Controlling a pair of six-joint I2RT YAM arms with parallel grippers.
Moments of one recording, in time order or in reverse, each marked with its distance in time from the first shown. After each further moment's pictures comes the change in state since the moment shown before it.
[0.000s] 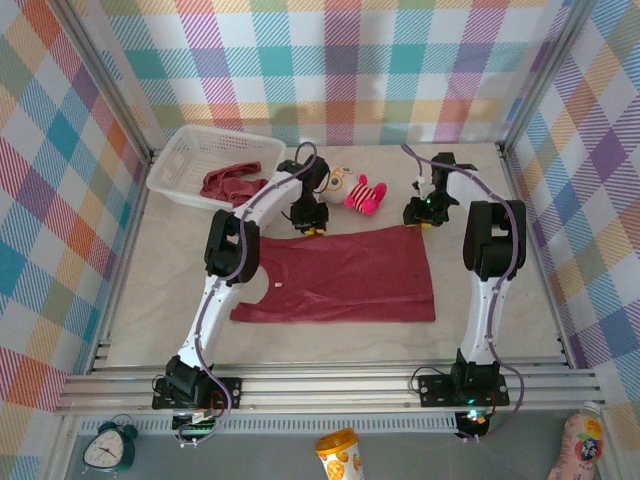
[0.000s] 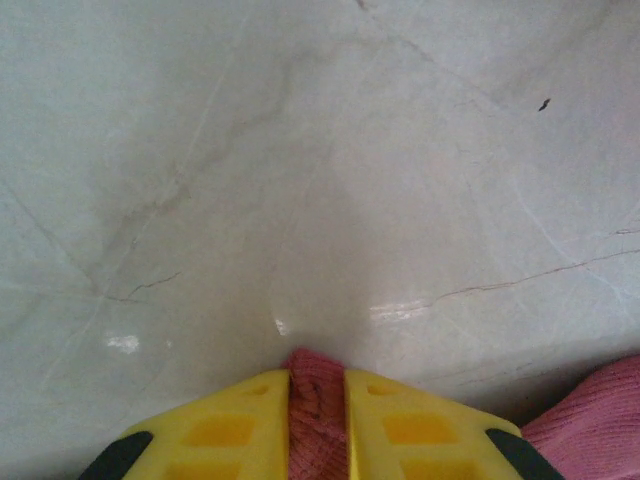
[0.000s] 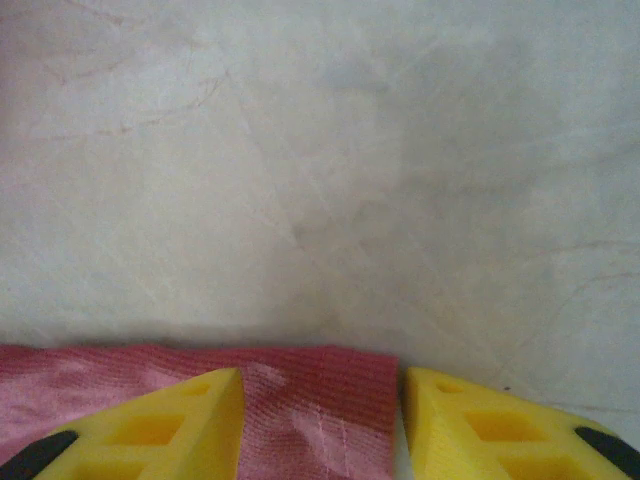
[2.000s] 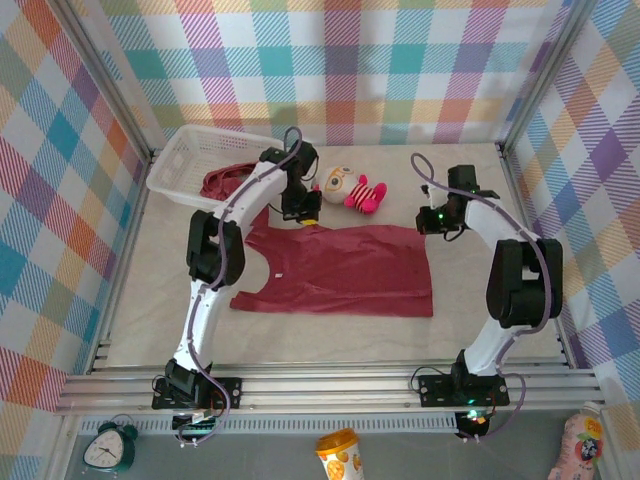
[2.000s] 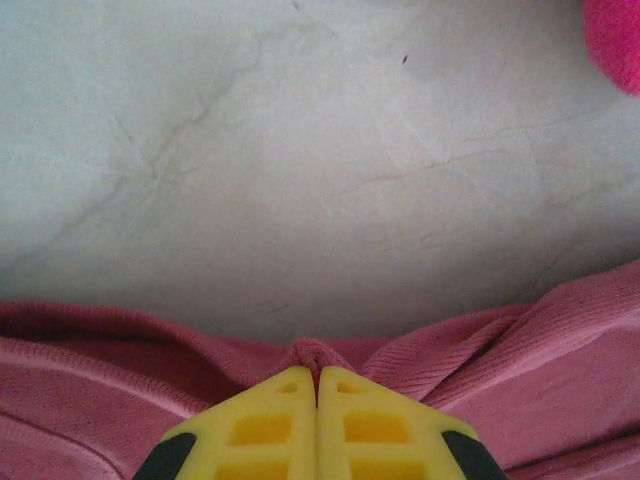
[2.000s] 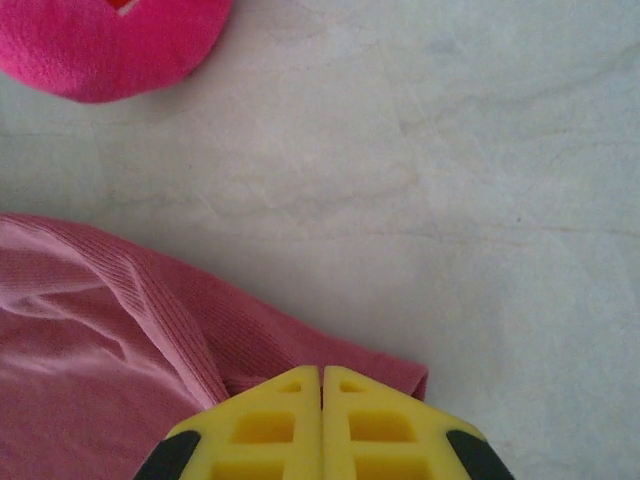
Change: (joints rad) left arm 0.023 -0.193 -0.111 -0.015 0.069 0.048; right arm -0.013 -0.483 -0.515 0.307 -0.072 -0.059
